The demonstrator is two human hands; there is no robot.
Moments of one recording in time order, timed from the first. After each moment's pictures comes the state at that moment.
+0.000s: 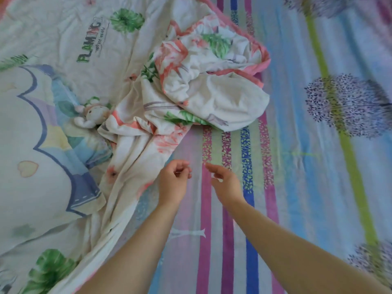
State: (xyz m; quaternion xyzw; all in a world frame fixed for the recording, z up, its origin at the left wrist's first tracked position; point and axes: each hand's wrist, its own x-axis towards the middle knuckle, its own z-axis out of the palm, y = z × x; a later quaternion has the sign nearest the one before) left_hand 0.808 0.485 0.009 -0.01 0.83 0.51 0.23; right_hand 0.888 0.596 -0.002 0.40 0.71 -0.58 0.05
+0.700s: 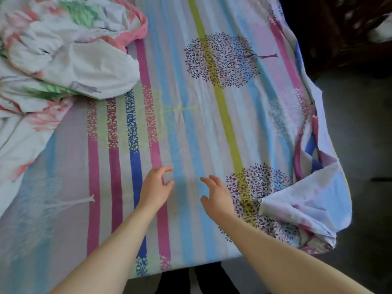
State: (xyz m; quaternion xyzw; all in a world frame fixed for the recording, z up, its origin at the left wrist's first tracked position) left_hand 1.089 0.628 -0.026 0.24 0.87 0.28 0.32; right_hand 1.240 0.735 -0.025 0.43 0.80 -0.39 0.14
